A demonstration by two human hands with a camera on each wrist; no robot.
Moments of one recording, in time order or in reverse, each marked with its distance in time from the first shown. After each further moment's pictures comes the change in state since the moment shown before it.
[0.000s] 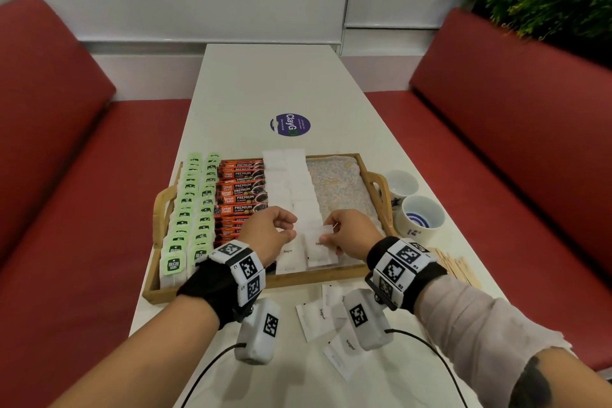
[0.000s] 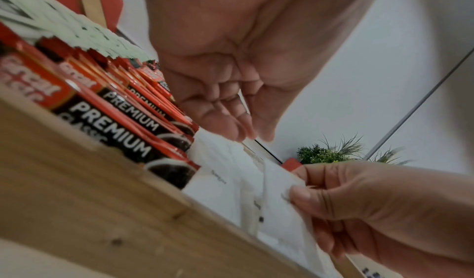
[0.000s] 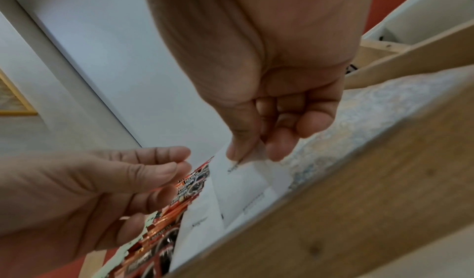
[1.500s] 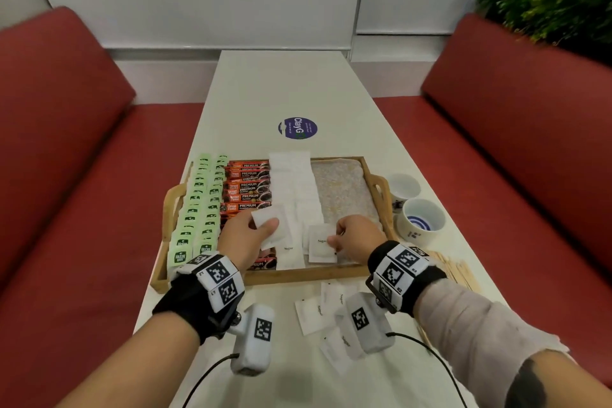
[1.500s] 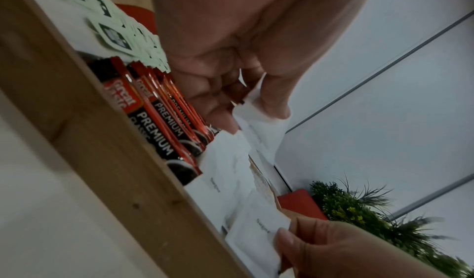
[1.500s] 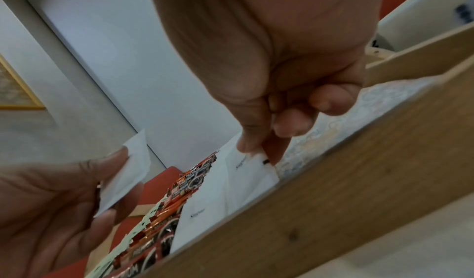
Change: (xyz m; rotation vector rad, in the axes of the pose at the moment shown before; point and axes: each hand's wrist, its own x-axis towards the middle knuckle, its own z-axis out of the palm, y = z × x) left_hand -0.029 -0.004 -0.013 -0.319 0.199 -0.100; right_hand -0.014 0.000 -0.008 -0.123 -0.034 0.079
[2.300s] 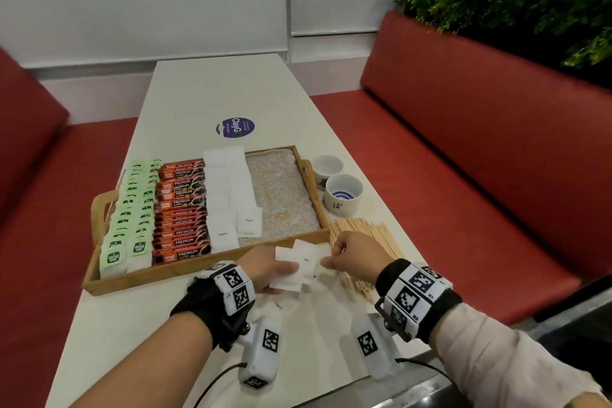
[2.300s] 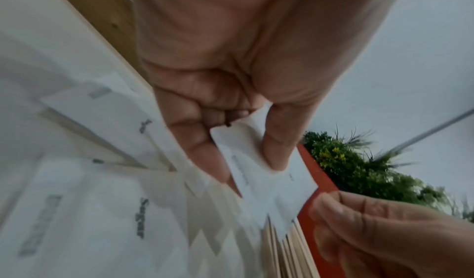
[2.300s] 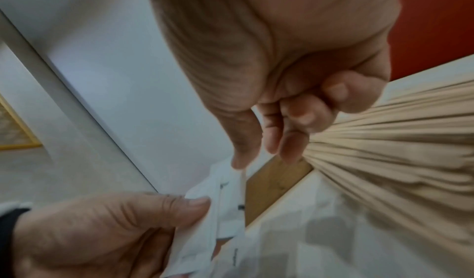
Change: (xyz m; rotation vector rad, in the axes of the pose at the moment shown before) left_hand -0.064 -0.006 0.112 0.207 -0.533 -0.318; right_hand -0.109 0.101 -0.027 0.061 0.049 0.064
